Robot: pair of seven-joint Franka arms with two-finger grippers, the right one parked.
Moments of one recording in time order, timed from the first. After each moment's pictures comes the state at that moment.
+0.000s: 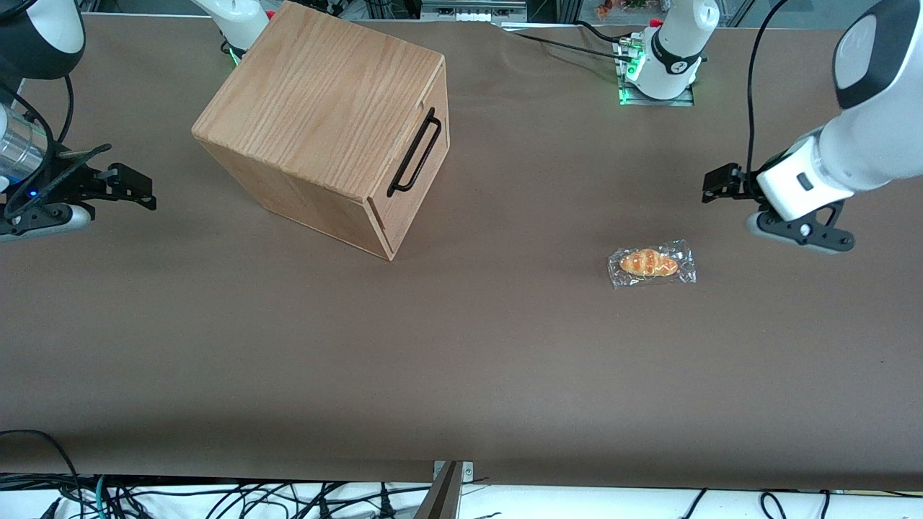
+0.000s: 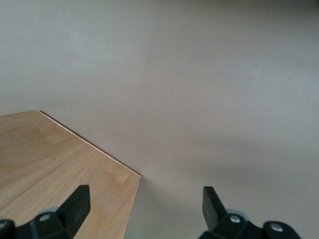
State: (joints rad) arm -0.03 0.19 -0.11 -1.56 -0.12 1.53 0.09
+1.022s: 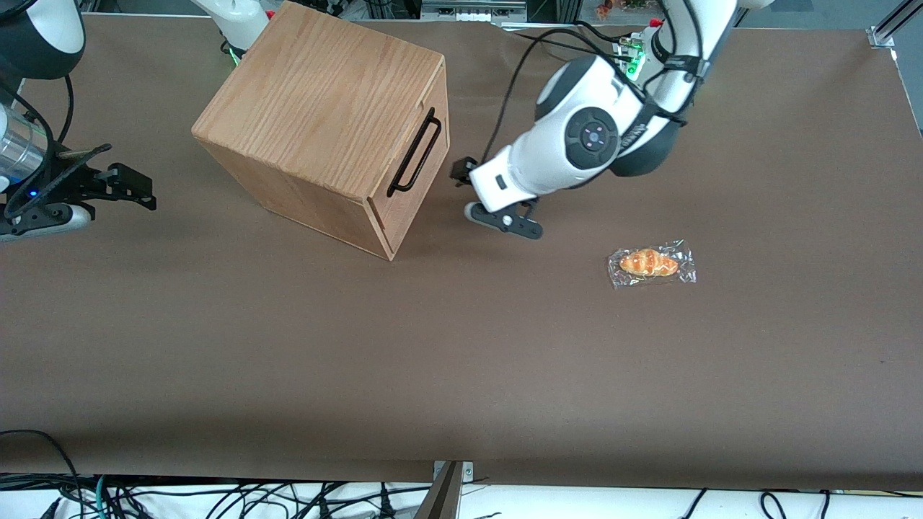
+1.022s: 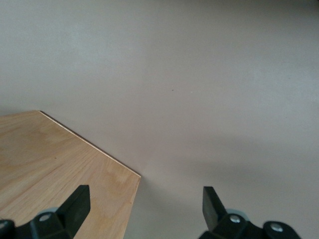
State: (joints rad) arm -0.54 0.43 -0.14 -1.53 -0.47 1.96 -0.29
